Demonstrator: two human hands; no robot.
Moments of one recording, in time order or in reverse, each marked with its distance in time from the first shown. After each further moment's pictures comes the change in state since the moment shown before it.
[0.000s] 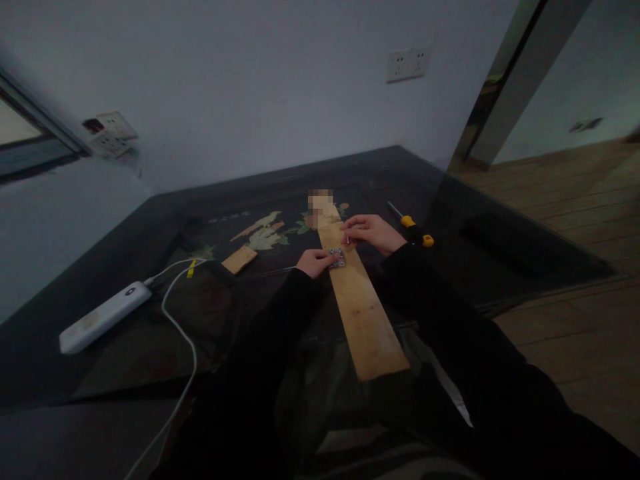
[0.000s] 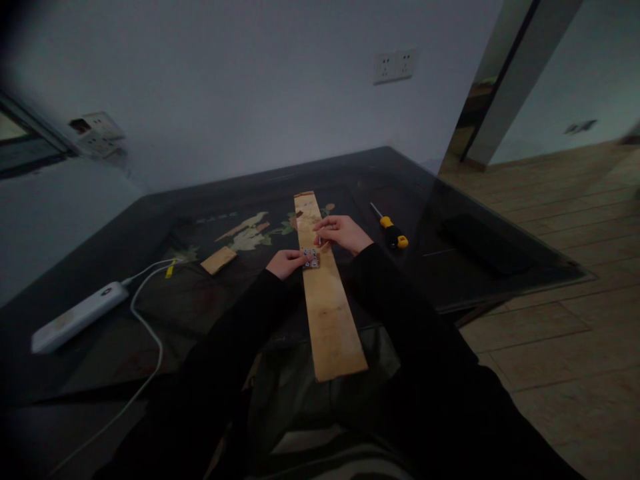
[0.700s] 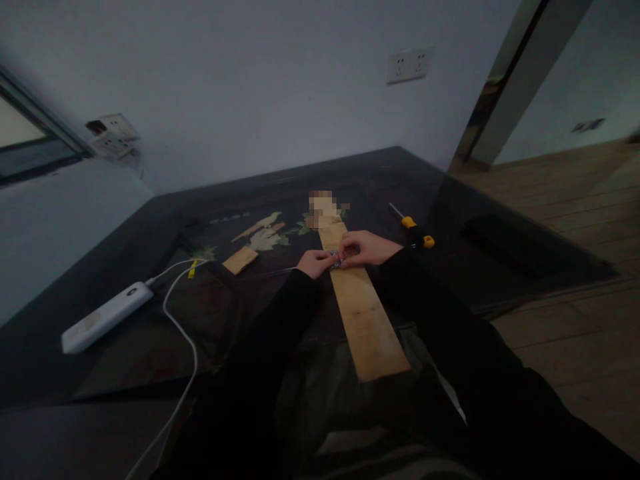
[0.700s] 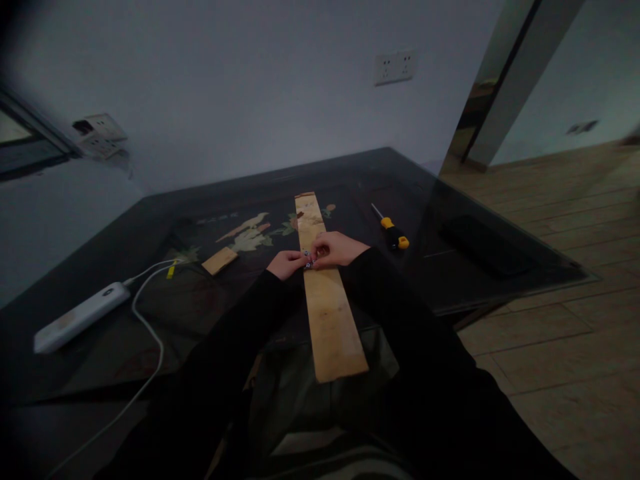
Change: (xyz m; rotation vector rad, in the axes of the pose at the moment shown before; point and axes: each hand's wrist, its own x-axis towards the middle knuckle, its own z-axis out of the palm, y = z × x) left_hand 0.004 -0.005 -0.003 0.097 -0.001 0.017; right_hand -0.001 0.005 -0.002 -0.765 -0.409 -0.337
